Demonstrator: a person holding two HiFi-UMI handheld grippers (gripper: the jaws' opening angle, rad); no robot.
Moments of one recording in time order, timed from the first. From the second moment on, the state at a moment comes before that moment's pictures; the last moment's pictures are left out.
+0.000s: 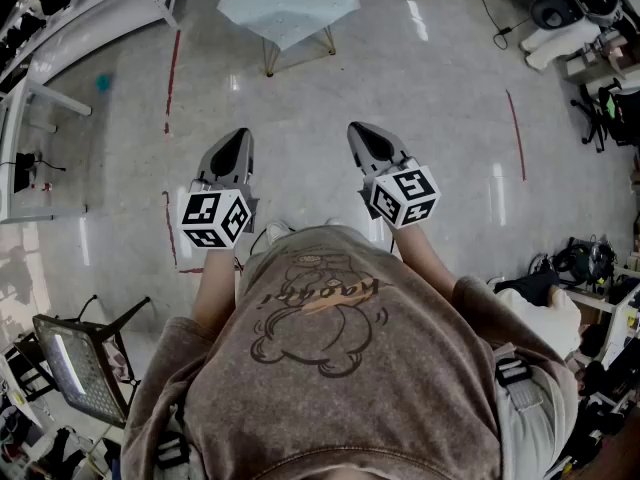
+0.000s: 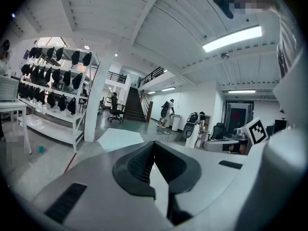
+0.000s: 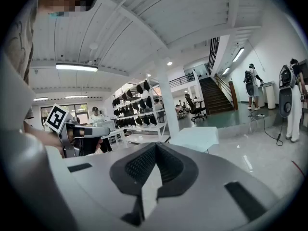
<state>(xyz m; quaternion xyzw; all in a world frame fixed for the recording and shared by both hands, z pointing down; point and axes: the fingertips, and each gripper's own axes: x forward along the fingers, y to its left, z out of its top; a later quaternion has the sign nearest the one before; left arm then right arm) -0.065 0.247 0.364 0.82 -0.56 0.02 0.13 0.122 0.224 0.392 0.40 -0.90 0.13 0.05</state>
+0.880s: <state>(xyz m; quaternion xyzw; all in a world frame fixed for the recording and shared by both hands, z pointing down) -0.134 0.232 0.375 0.85 -0.51 0.02 0.13 0.058 0.237 0.414 0.47 -0.87 0.17 0.02</state>
